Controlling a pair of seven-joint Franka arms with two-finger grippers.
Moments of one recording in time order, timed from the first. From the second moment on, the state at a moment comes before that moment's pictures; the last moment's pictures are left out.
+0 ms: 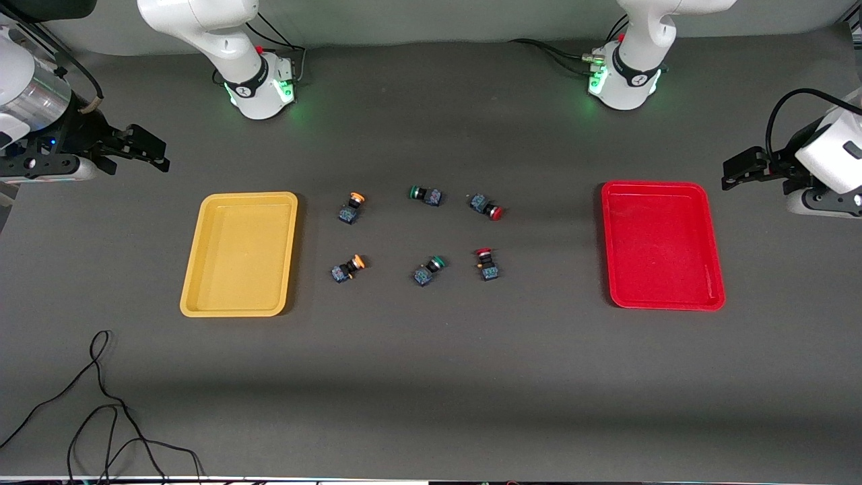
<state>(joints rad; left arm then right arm) -0.10 0.00 0.07 -1.63 -0.02 1.53 0.06 0.12 -0.20 -0.03 -1.84 0.02 1.61 0.10</state>
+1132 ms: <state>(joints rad) -0.10 0.00 0.07 -1.64 -0.02 1.53 0.06 0.26 -0.03 0.19 -2.05 0.05 1.87 0.68</state>
